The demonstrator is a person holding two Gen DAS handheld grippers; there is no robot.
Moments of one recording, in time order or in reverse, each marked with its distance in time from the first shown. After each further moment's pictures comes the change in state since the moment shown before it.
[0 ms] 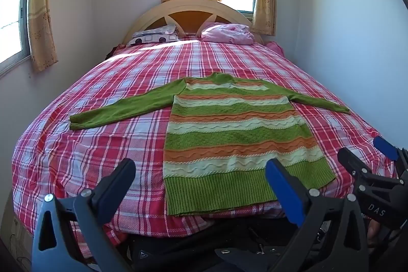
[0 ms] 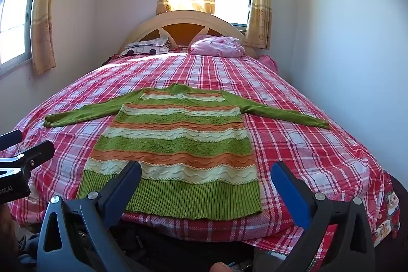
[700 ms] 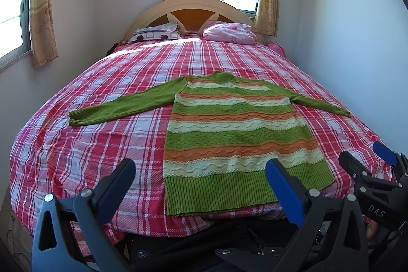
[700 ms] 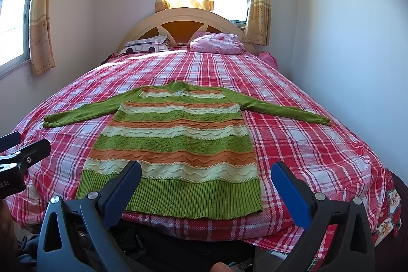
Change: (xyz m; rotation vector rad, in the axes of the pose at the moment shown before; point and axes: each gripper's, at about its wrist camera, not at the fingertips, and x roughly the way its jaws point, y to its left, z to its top) left arm 0.001 0.002 0.007 -0.025 0.012 -0.003; right arm 0.005 0.001 0.001 0.005 0.017 0.001
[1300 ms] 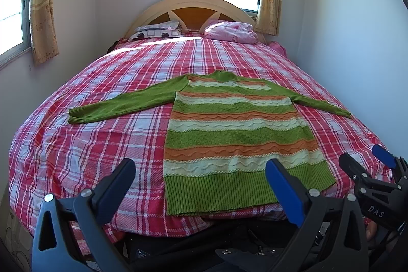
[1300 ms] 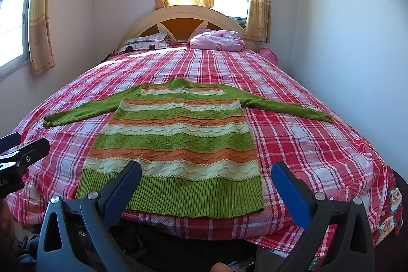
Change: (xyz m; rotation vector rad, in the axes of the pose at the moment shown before) left arm 0.002 0.003 -0.001 -0.010 0.005 0.000; right arm 0.005 0.000 -0.002 0.006 0.016 0.005
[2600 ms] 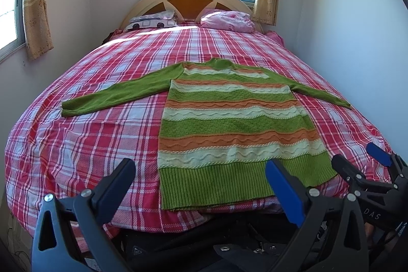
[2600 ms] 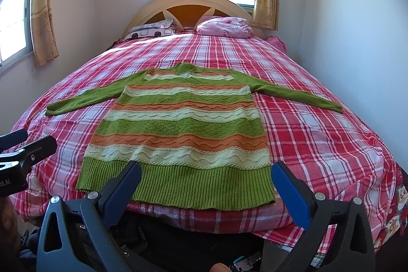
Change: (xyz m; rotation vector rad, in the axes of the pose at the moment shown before) left arm 0.018 -0.001 -0.002 0.006 0.071 -0.025; right arm 0.024 0.000 -0.006 -0.001 0.091 0.053
